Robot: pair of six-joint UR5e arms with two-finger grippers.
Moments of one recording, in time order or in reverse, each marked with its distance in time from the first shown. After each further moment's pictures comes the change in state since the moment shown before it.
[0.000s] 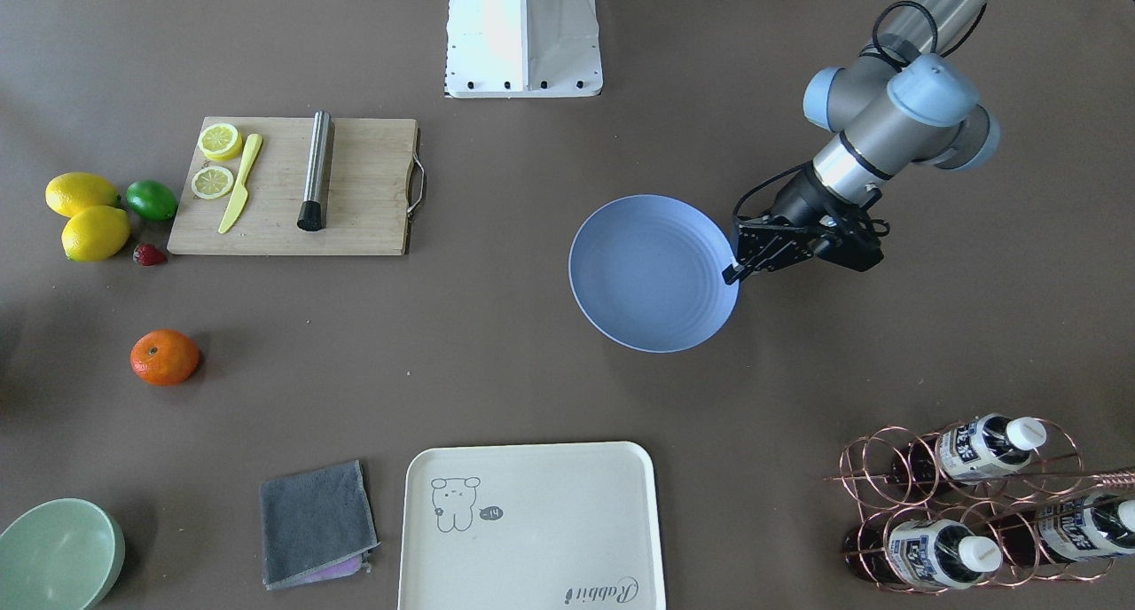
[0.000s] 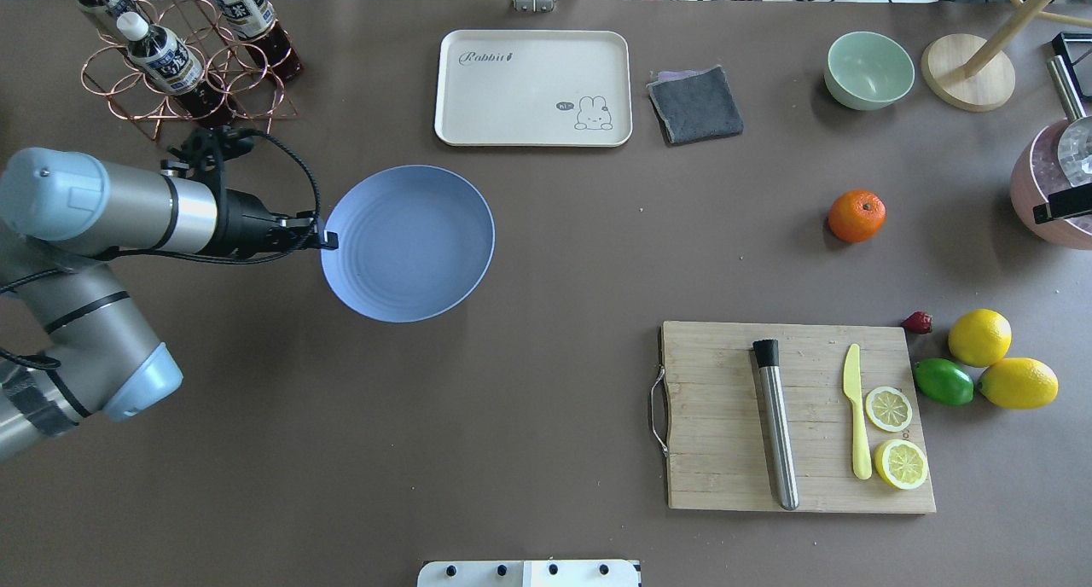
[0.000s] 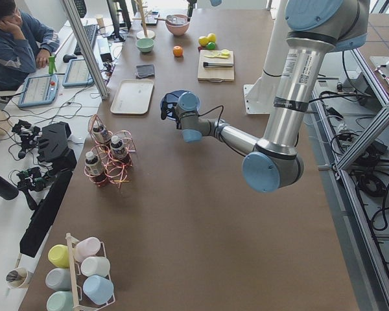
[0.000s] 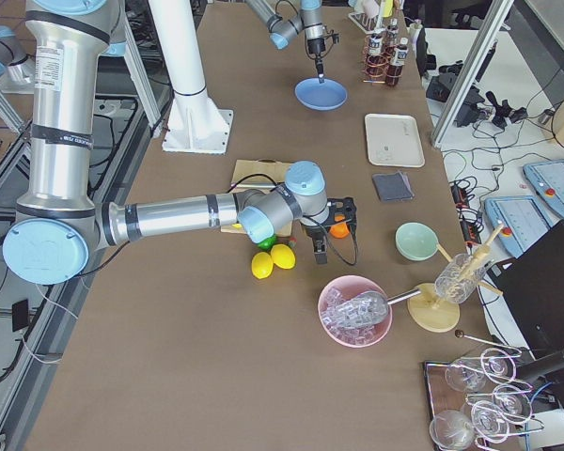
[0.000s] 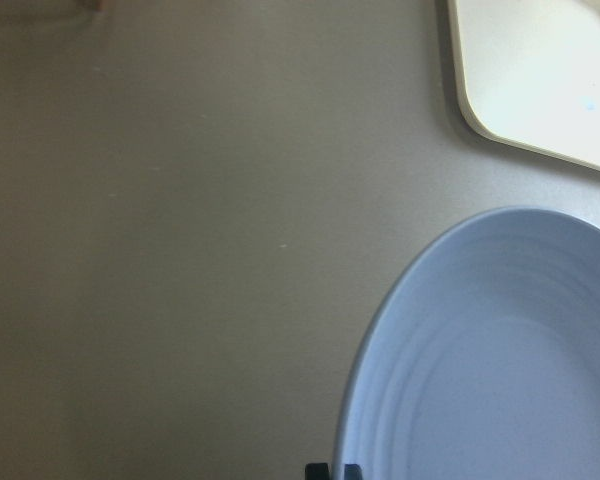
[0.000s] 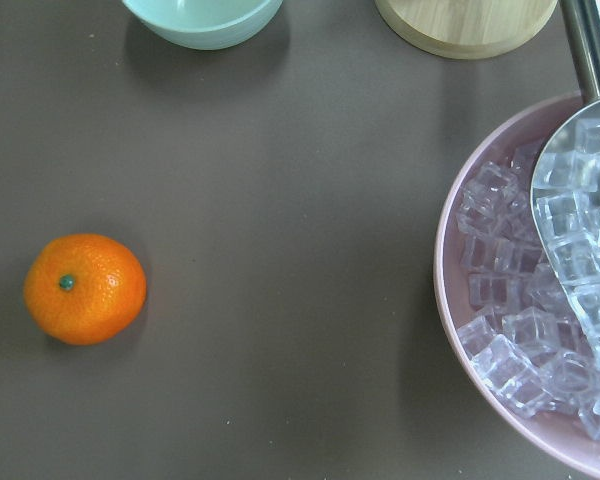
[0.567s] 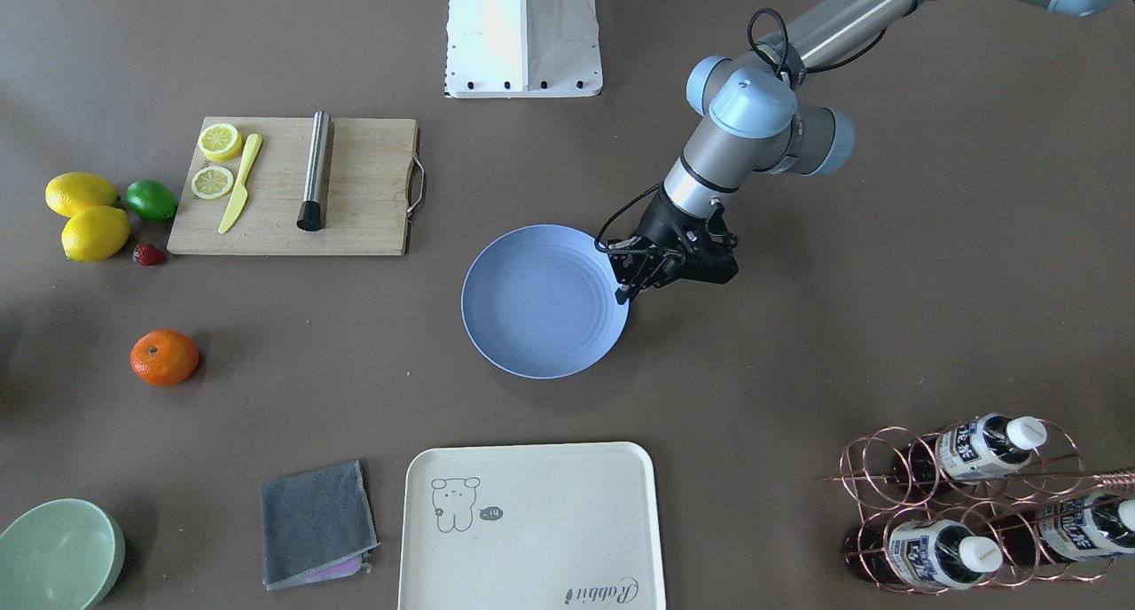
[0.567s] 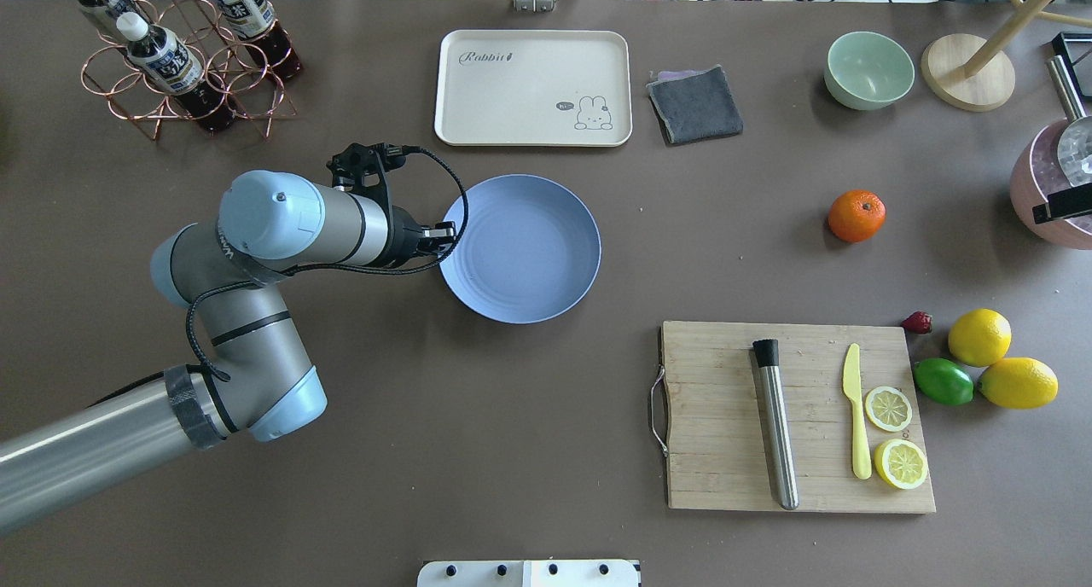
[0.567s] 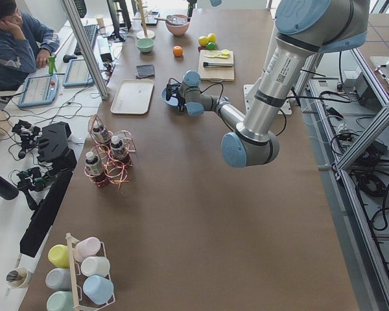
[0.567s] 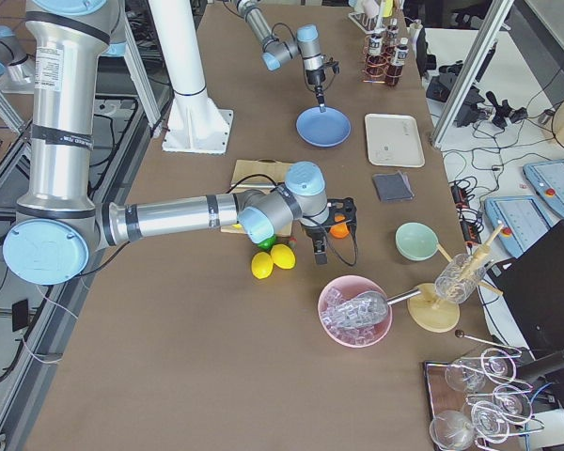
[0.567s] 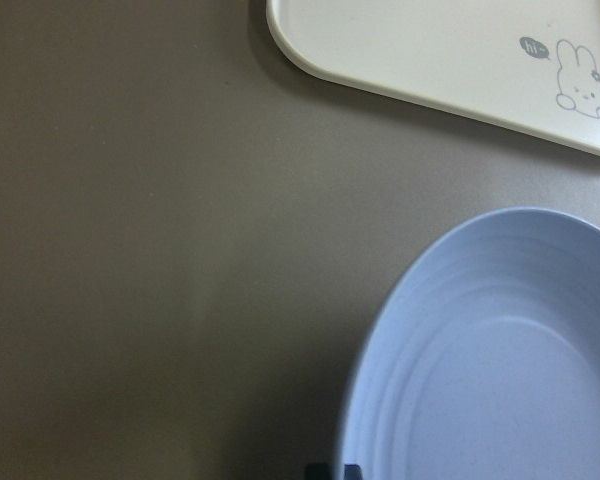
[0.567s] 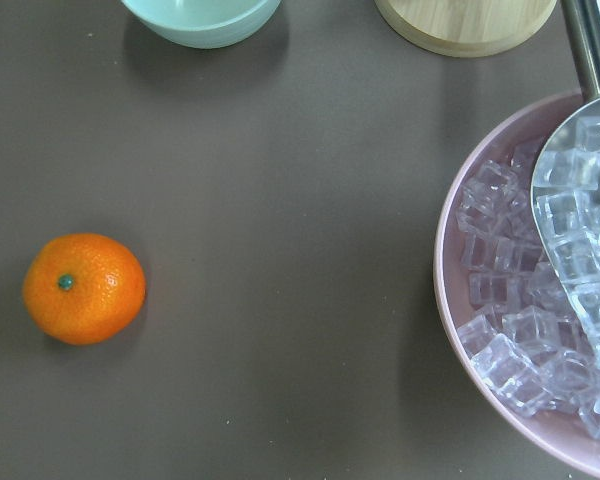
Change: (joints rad) left arm 0.131 -0.224 0.105 0.202 0.188 -0.026; right arm 0.000 0.001 -0.001 -0.001 0.001 0.001
